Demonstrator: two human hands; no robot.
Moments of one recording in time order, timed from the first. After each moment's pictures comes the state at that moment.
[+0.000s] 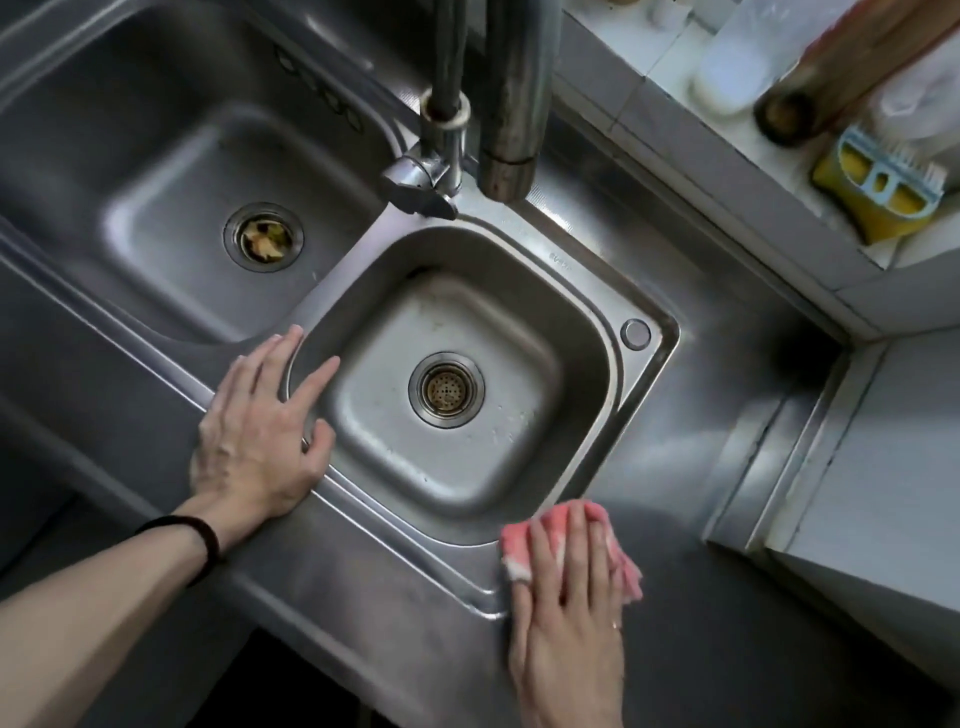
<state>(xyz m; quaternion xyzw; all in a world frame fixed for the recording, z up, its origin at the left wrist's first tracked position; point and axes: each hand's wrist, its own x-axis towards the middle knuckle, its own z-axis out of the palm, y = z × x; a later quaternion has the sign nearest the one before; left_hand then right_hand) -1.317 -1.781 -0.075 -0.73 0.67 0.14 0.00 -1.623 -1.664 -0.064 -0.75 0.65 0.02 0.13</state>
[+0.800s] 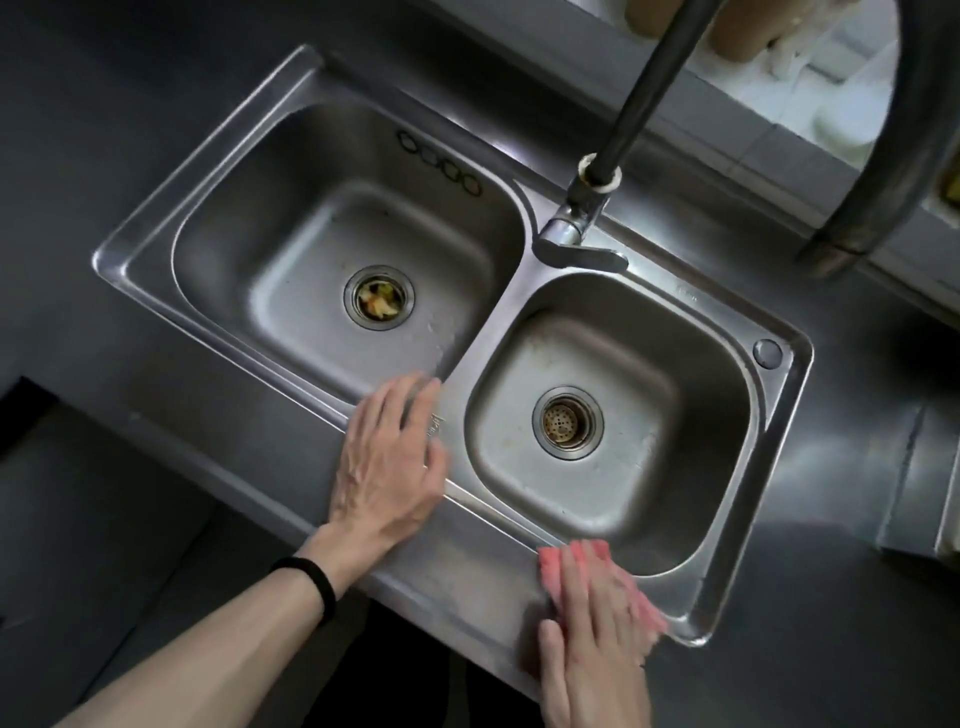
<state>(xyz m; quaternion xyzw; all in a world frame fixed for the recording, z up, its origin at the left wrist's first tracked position) -1.229 -1.800 -0.066 -0.67 0.71 0.22 -0.08 -1.443 -1.657 -0.043 -0.65 0.72 0.01 0.26</state>
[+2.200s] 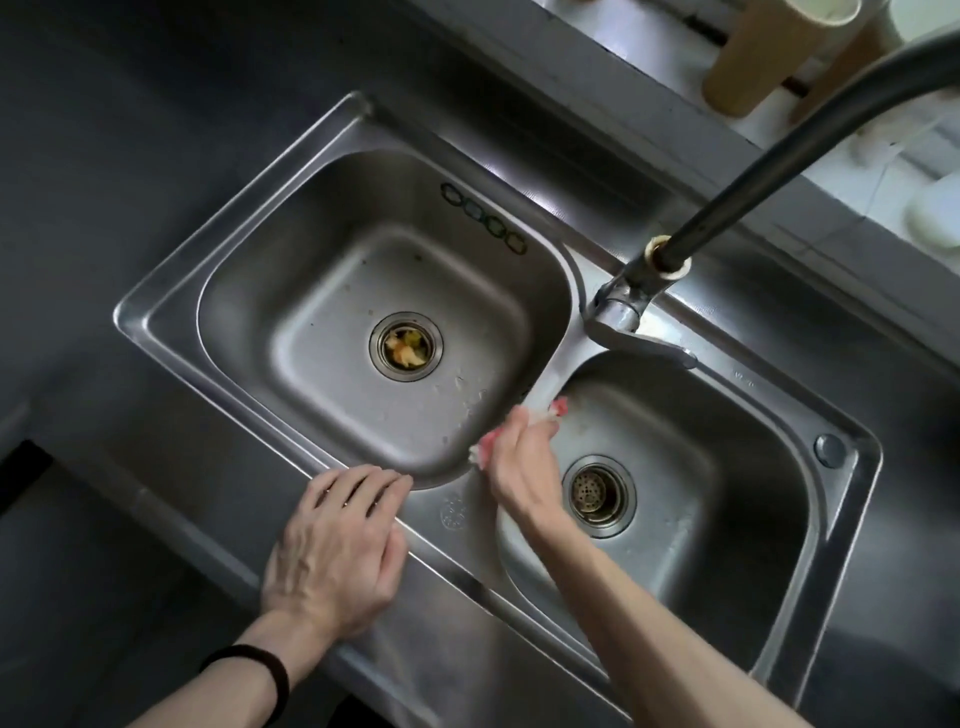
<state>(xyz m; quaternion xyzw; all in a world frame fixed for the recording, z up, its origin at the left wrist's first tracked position) -1.159 -1.808 -0.086 -0.62 0.77 0.14 -0.01 -1.337 -1.908 -0.097 -0.41 0.78 -0.09 0.47</state>
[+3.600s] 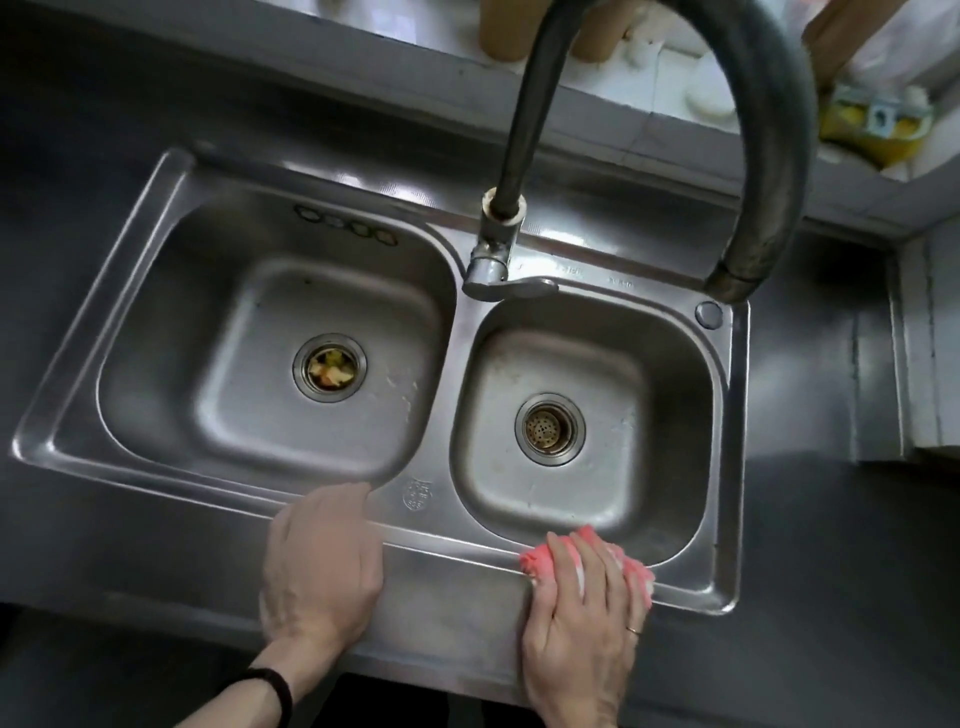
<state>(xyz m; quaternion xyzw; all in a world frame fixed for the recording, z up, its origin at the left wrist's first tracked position) -1.160 -1.805 -0.091 -0.63 0.77 0.11 -0.01 -1.371 -1.697 -0.083 -0.48 0.87 -0.15 0.04</state>
